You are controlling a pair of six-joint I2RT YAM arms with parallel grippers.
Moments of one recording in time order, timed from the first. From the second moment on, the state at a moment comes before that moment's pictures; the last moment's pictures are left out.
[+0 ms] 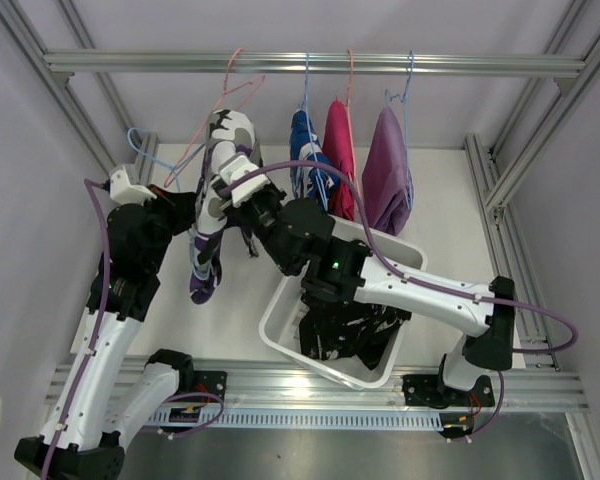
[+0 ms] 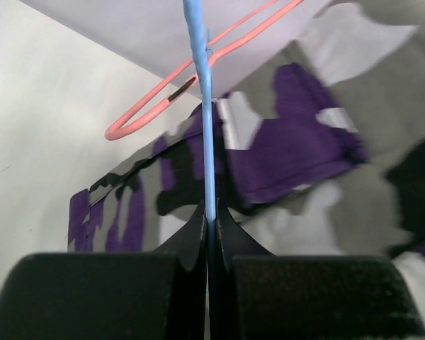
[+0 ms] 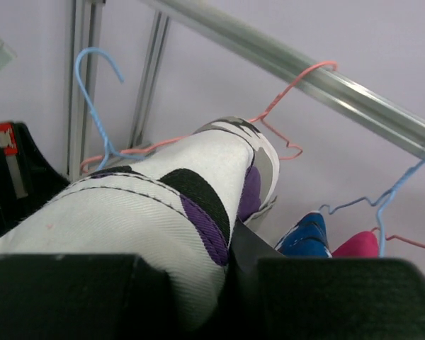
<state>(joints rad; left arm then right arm) -0.19 0.77 0.96 -0.31 -0.14 -0.64 1.27 1.68 1.72 0.25 0.62 -0.51</state>
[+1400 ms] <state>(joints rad) -0.19 0.82 0.96 -0.40 -0.13 -0.63 1.12 1.84 1.41 0.36 0.40 -0.10</state>
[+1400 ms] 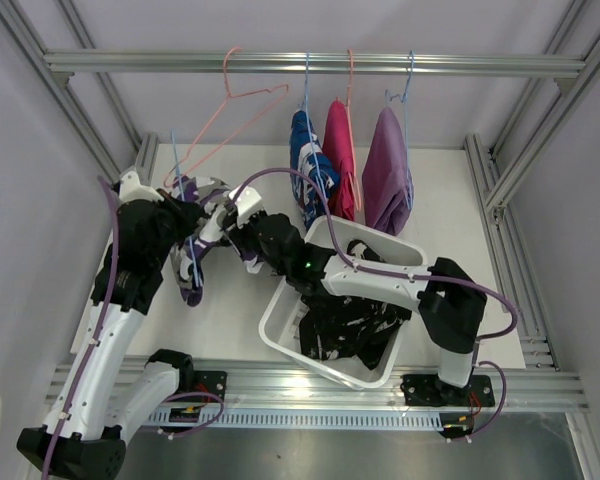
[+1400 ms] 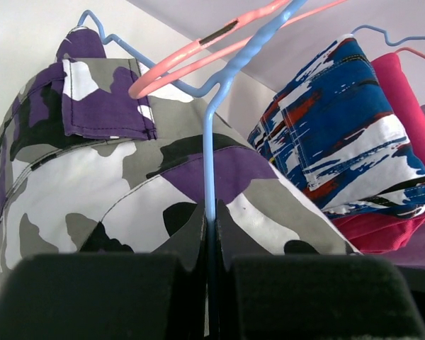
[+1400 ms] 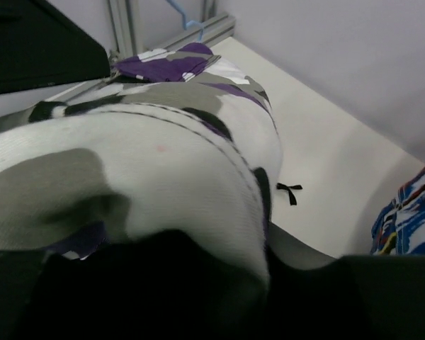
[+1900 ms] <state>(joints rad) -0.17 0.82 0.96 -0.41 -0.14 -0.63 1.11 2.00 1.42 0.41 0.16 0.04</state>
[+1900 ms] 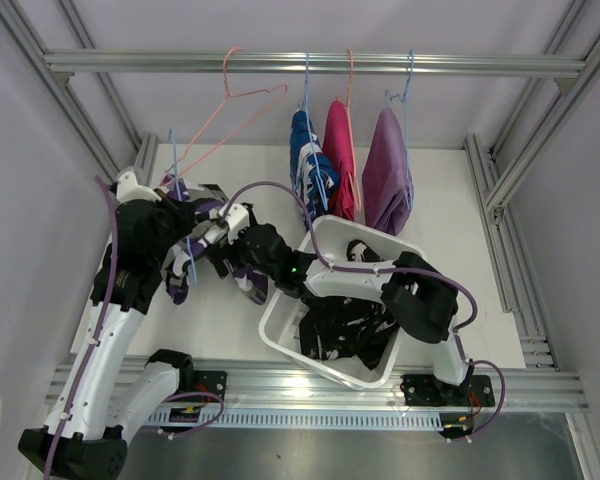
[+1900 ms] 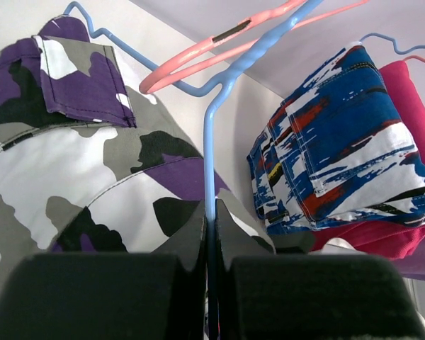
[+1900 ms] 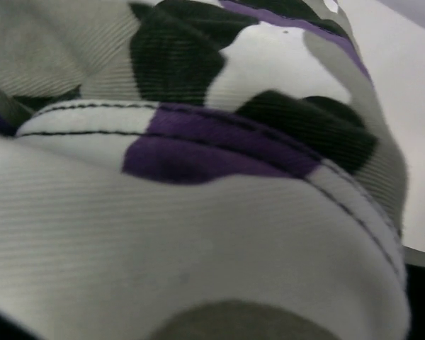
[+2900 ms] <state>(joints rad) -0.12 0.77 0.96 -0.40 -0.08 -0.65 1.07 2.16 1.45 0.65 0.15 0.10</state>
